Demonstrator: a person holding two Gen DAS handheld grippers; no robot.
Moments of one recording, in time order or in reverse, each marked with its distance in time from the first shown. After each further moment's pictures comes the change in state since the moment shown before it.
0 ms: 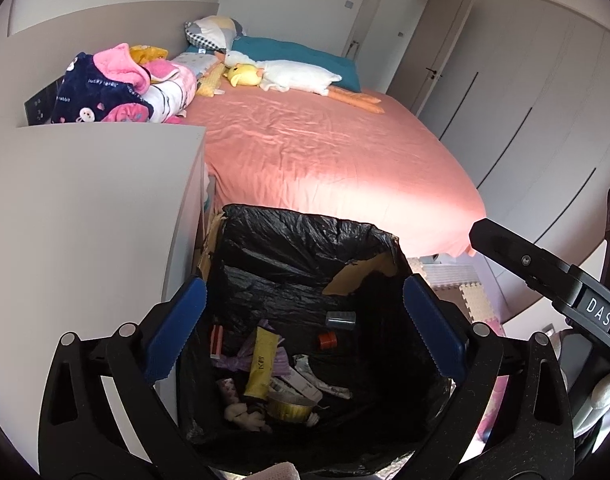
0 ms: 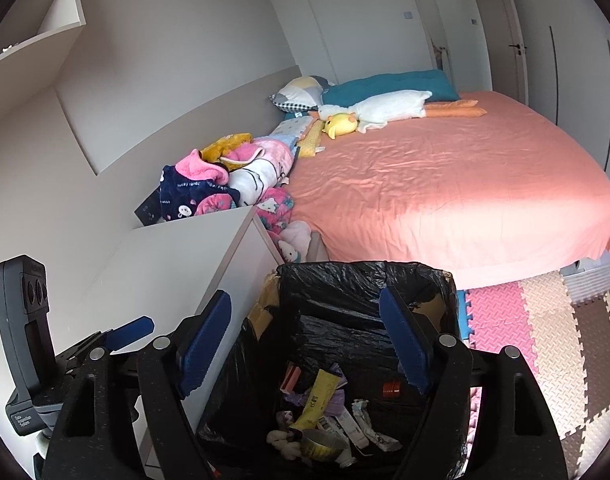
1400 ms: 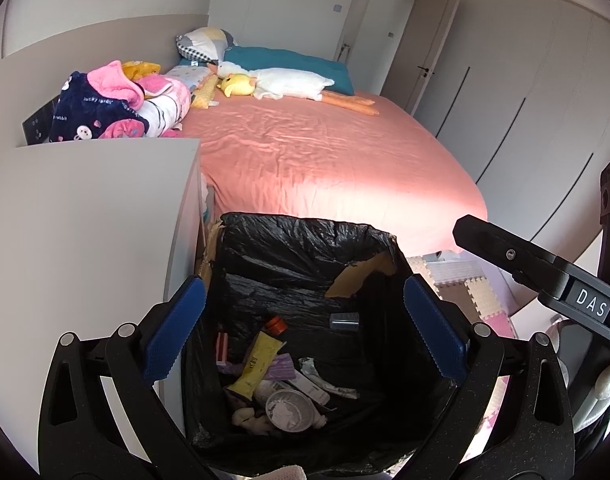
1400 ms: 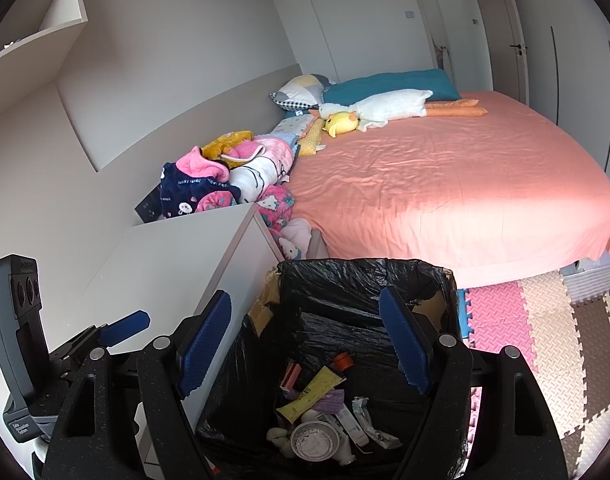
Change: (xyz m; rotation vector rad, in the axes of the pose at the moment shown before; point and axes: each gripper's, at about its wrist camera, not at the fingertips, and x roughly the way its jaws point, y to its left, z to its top) left arm -0.009 -0.010 -0.004 0.058 -0.023 0.008; right arm -0.002 -0.002 -0.005 -0.003 0.004 0.001
